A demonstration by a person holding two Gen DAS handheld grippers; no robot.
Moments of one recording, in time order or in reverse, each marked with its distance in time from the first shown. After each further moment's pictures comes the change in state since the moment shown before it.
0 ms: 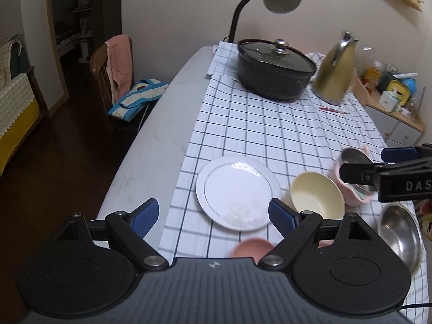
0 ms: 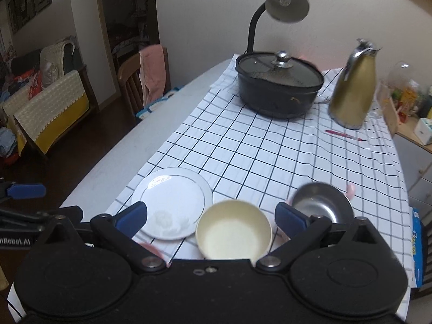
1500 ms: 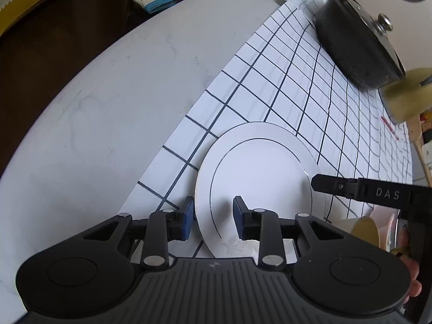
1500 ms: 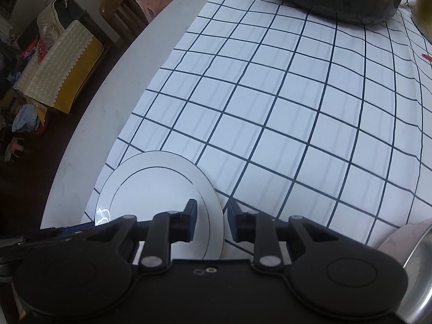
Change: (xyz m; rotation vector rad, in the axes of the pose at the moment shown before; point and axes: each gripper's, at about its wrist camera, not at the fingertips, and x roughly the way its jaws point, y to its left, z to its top) left arm 0.170 0.041 0.005 -0.447 0.337 -0.047; right arm 0.210 -0.041 0.039 0.117 0.441 0.259
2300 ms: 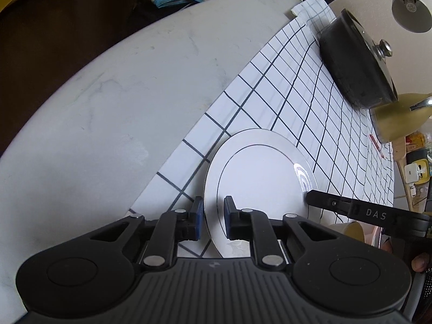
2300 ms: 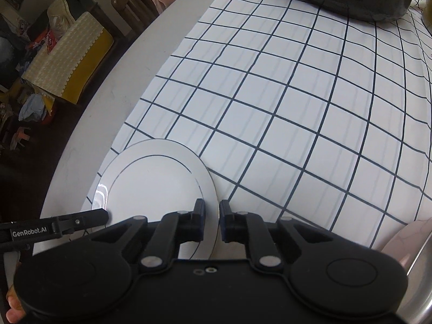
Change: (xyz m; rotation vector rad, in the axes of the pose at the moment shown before) left arm -0.011 0.032 -0.007 -0.086 -0.016 -0.091; right arm -0.001 0.003 -0.011 -0.038 0.011 0.025
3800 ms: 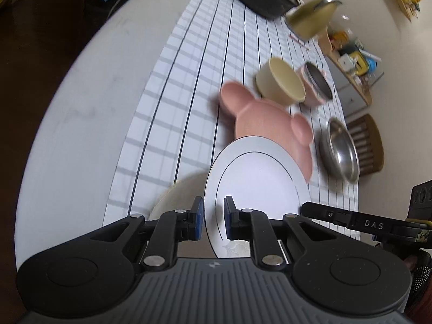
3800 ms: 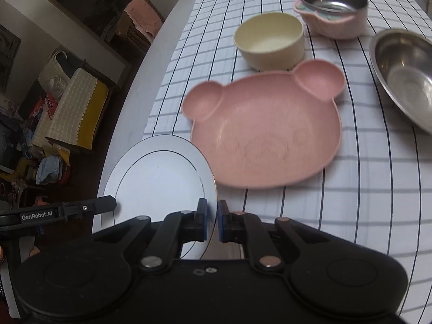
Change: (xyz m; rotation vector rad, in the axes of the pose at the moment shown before) left arm -0.164 0.080 -0.168 0.377 0.139 -0.168; right arm -0.100 0.113 -0.291 0.355 -0.196 0.040
